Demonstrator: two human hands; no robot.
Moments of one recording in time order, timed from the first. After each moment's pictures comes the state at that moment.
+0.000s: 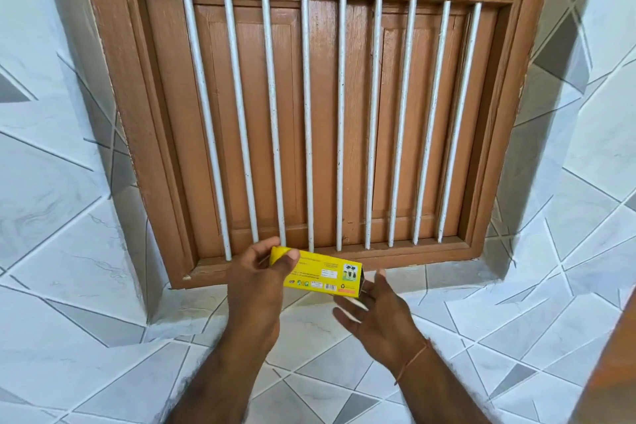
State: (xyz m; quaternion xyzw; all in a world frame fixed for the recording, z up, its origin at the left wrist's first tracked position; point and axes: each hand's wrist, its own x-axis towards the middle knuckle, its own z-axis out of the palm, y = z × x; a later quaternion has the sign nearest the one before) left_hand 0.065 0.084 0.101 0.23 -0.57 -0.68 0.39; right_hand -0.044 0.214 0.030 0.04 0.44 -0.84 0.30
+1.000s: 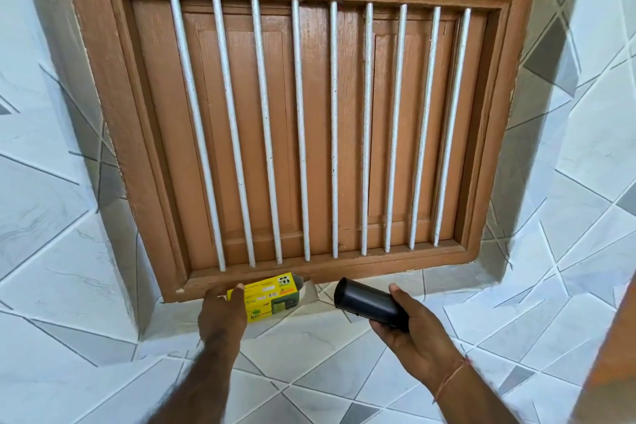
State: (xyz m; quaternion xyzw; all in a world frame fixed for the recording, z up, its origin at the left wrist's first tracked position) left_hand 0.020 -0.014 0.003 0.48 -0.67 -0.45 0.35; right_hand -0.060 0.258 0.025 0.07 0.42 -0.87 0.26
